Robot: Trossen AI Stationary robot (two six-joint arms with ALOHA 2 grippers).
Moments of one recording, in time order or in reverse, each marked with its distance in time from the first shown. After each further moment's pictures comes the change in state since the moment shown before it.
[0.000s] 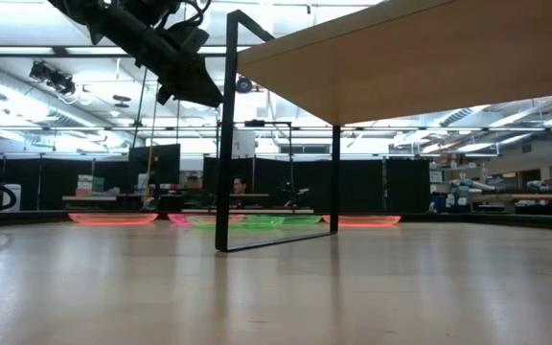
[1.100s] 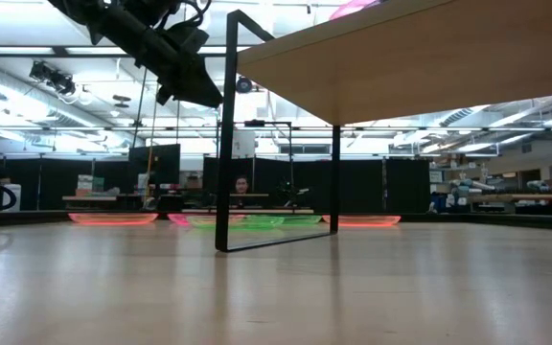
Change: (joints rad) left arm 0.000 0.000 0.000 -0.004 0.000 0.000; right arm 0.039 0.147 0.001 -0.187 0.078 -0.076
